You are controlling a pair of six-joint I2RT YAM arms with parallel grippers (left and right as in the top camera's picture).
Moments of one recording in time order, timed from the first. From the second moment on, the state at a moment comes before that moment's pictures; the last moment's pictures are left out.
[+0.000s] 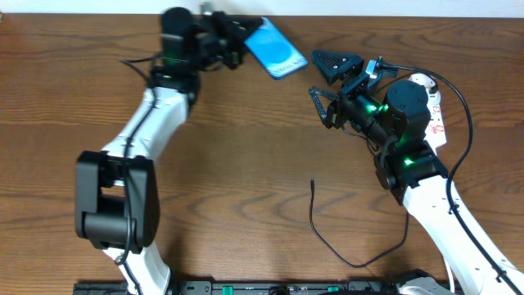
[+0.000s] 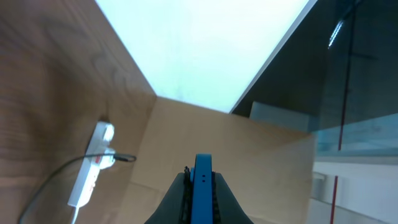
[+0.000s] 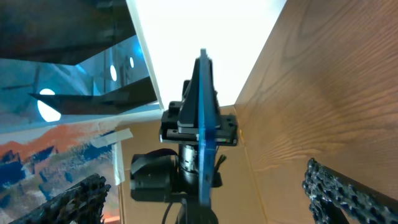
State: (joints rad) left arm -0.12 1.91 1.39 0.39 0.81 -1.68; right arm 0.31 1.30 0.91 0.25 -0.43 1.58
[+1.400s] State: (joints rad) left arm 0.19 1.91 1.39 0.39 1.47 -1.21; right arm 0.48 1.55 1.29 -0.91 -0.31 0.75
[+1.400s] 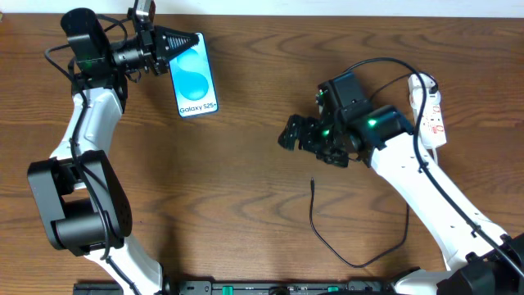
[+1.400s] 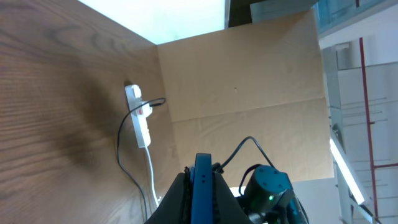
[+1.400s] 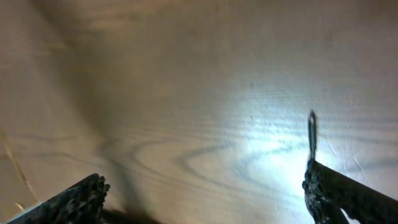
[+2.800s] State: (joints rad) left arm 0.19 1.91 1.39 0.39 1.46 -1.14; right arm 0.62 1.69 1.00 -0.87 -0.04 0.77
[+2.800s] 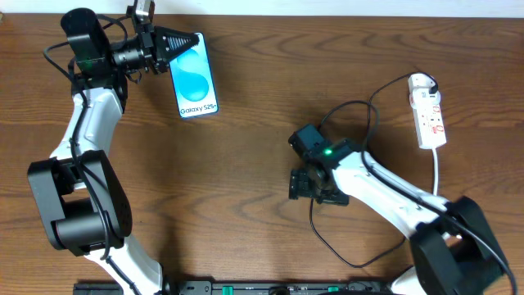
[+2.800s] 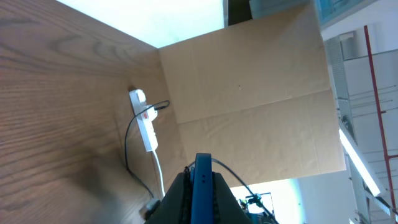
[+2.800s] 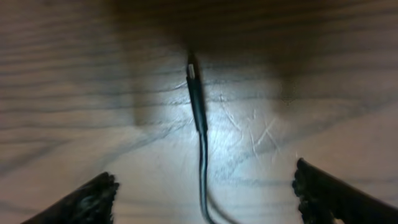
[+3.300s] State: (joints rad) left arm 0.19 1.91 1.39 0.39 1.46 -1.14; right arm 0.62 1.75 1.00 -0.84 -0.06 0.75
